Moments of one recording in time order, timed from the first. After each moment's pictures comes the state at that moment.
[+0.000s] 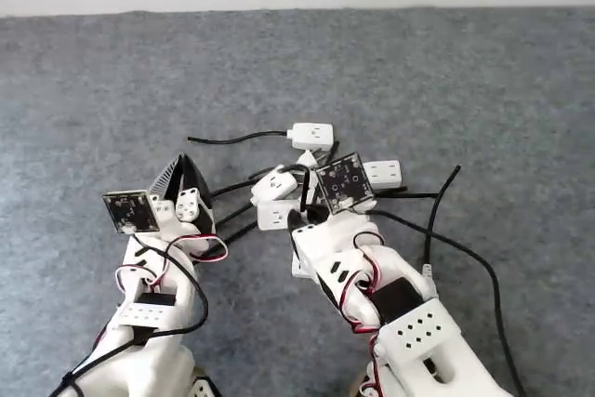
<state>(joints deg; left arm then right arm) -0.6 -36.0 95.3 -34.8 20.5 -31.7 -60.0 77.1 28.3 -6.7</state>
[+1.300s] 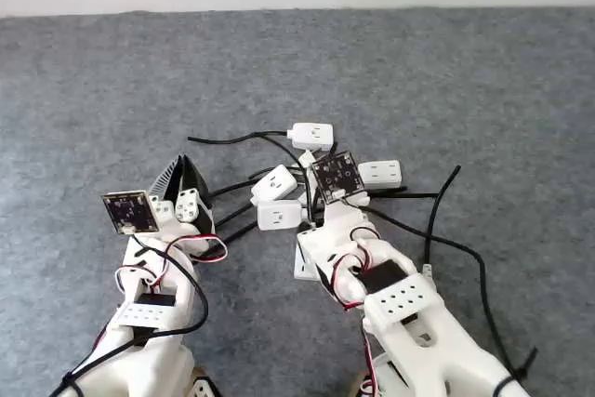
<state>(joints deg) -0.6 -36.0 95.5 -34.8 20.7 -29.0 -41.1 75.0 23.9 -6.1</state>
